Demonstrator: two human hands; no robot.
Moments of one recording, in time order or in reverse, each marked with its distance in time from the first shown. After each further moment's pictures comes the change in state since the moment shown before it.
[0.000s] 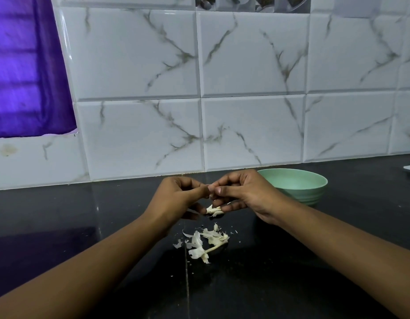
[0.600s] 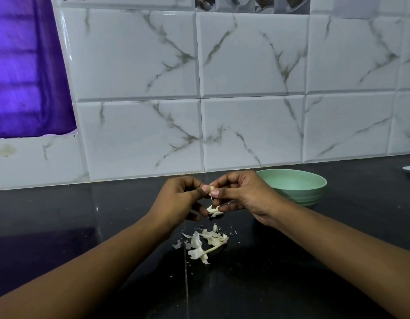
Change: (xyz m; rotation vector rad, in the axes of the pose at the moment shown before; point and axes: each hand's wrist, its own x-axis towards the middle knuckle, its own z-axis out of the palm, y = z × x) left_hand 0.002 -0.003 0.005 -0.006 -0.004 0.028; right_hand -0.001 0.001 0.004 0.045 0.026 -0.011
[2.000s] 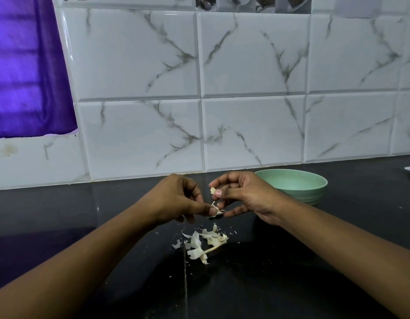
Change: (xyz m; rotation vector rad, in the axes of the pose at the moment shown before) left_hand -0.002 0.020 -0.018 0.451 -0.223 -0.023; right_hand 0.003 0.000 -0.009 -0.061 -0.082 0.043
